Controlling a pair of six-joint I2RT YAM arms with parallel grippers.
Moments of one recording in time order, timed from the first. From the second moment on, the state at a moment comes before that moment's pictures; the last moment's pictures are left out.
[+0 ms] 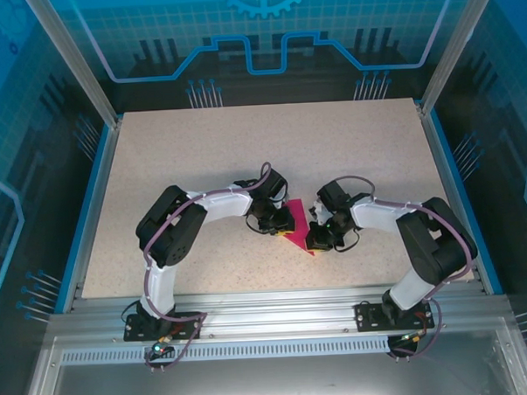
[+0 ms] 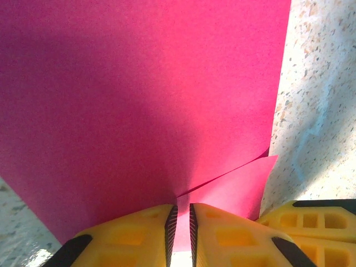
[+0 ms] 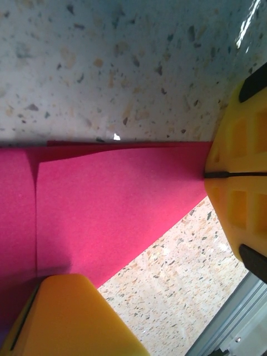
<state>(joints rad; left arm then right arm) -0.68 2.02 1.26 -0.45 0.46 -0.77 0.47 1.61 0.74 -0.52 -0.49 0.48</state>
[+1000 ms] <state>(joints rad) -0.79 1.95 1.17 -0.40 0.49 -0.88 0.47 1.59 0.72 -0.49 -0.49 0.49</state>
